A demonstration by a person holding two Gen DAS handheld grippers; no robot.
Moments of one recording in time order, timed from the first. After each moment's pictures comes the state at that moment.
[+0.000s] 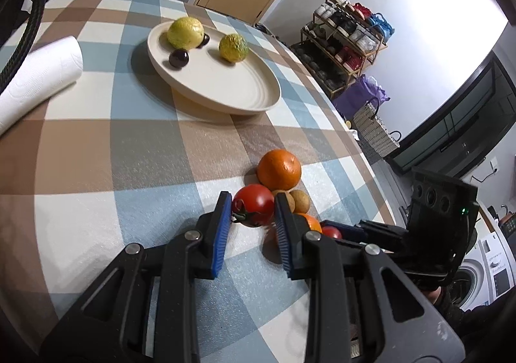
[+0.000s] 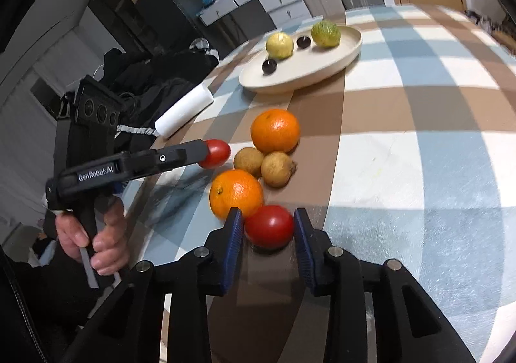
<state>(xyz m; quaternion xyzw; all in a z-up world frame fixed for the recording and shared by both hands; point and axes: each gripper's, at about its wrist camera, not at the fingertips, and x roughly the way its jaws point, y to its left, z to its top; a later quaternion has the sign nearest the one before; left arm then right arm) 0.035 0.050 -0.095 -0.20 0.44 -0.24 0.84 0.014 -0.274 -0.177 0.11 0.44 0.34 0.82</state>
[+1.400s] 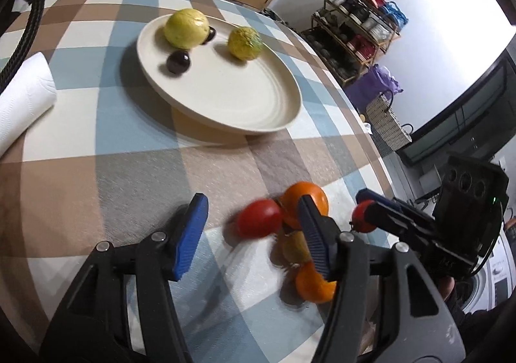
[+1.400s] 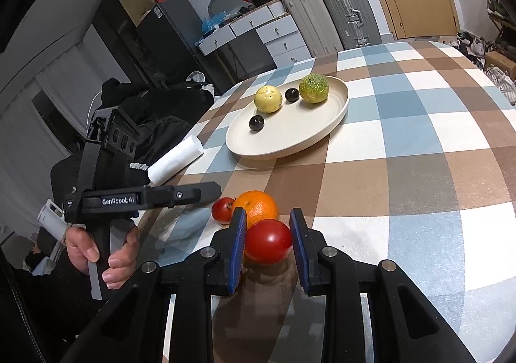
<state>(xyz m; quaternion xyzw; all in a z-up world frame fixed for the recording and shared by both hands) 0.091 0.031 -0.107 -0.18 0.48 -0.23 0.83 0.056 -0.292 -0.150 0.13 0.38 0.33 0.85</state>
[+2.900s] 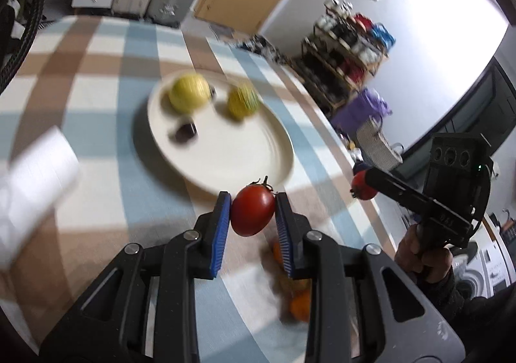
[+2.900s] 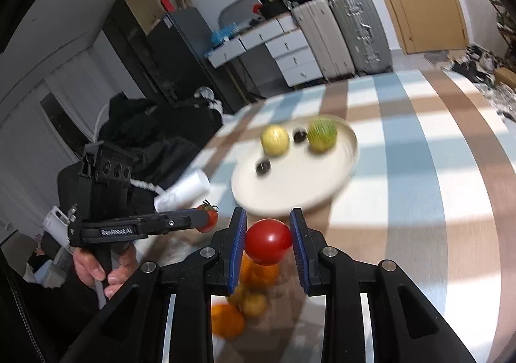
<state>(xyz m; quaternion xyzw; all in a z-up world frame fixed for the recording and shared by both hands) 0.120 0.068 -0.060 -0.19 0.42 -0.23 0.86 0.109 -0.293 -0.107 0.14 0.35 0.35 0.86</state>
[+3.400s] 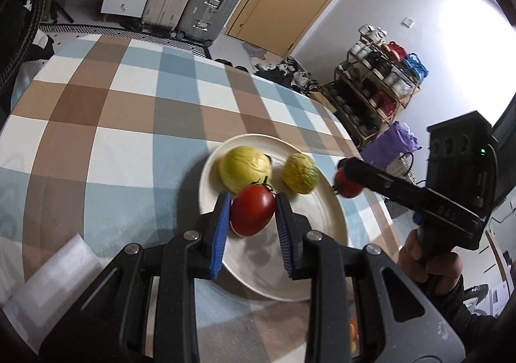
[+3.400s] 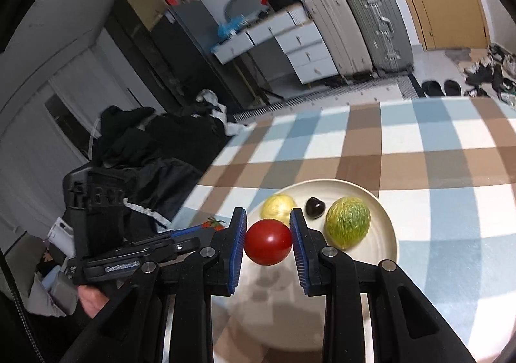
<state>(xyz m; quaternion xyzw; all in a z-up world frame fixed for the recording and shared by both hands) 0.212 0.102 -0.068 -0.21 0.41 -0.16 0.87 0.252 -0.226 -0.097 0.14 0.38 0.37 0.84</state>
